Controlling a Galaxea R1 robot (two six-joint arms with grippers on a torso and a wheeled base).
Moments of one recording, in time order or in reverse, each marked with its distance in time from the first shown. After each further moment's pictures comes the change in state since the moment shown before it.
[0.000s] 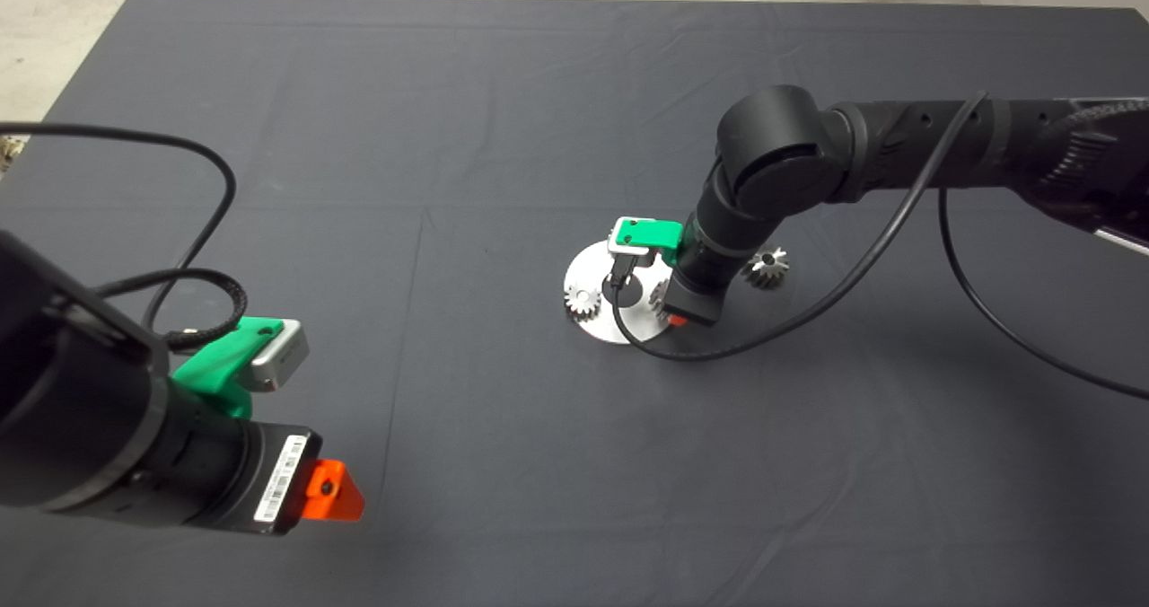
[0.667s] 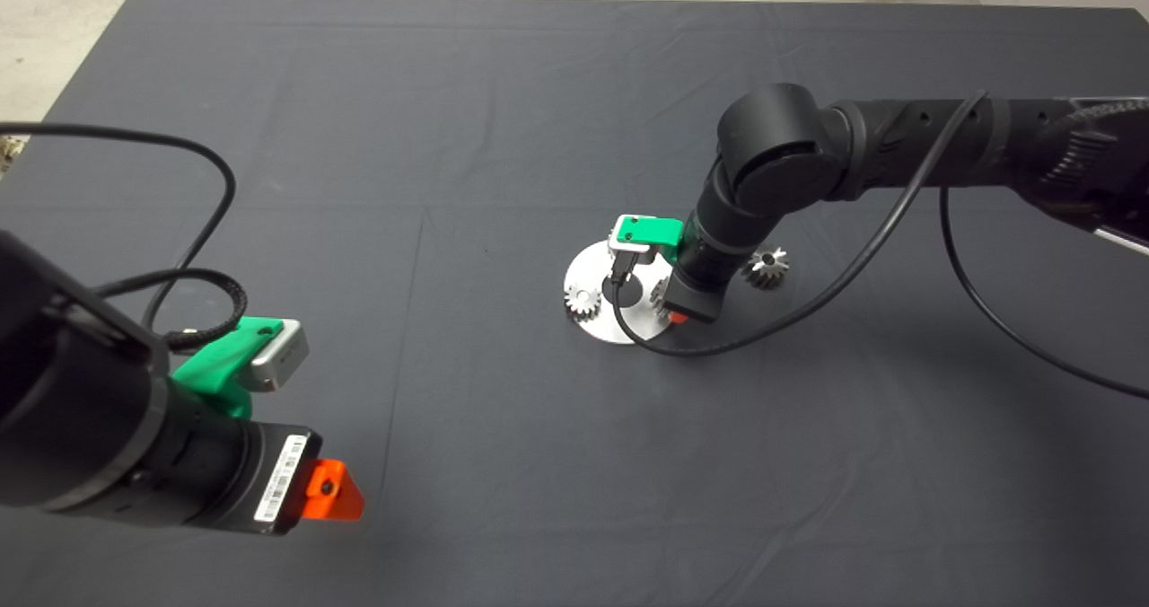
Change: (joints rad) left arm 0.000 0.000 0.000 0.000 0.000 -0.001; right arm 0.000 0.000 -0.013 -0.003 0.002 -0.003
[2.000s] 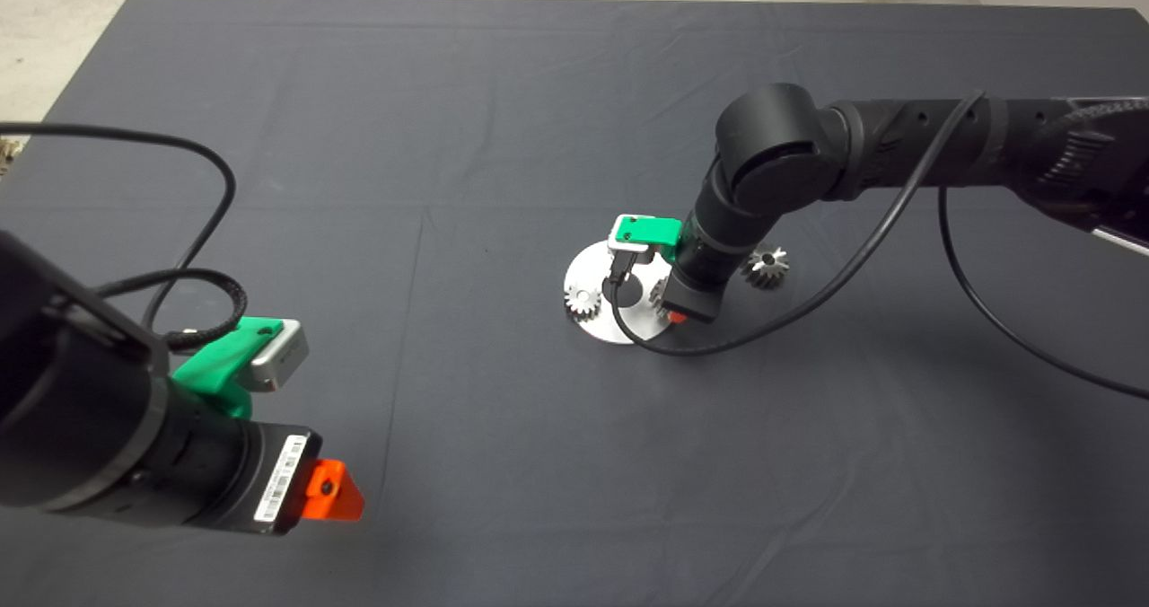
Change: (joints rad) left arm 0.000 0.000 0.000 0.000 0.000 0.000; right arm 0.000 0.004 -0.003 -0.007 0.001 0.000
